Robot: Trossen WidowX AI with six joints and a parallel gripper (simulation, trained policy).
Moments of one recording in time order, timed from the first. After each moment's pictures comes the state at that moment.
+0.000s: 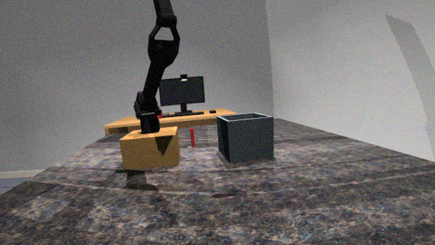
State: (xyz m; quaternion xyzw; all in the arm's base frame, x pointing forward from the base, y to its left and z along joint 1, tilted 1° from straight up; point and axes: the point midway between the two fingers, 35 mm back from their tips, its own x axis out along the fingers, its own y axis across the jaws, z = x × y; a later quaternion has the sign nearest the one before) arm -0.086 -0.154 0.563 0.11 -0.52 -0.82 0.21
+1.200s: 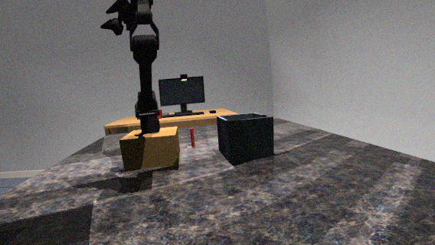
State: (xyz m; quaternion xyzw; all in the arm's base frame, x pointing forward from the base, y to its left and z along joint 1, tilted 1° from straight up) arm -0.153 0.060 0.489 -0.09 -0.85 -0.52 -0.07
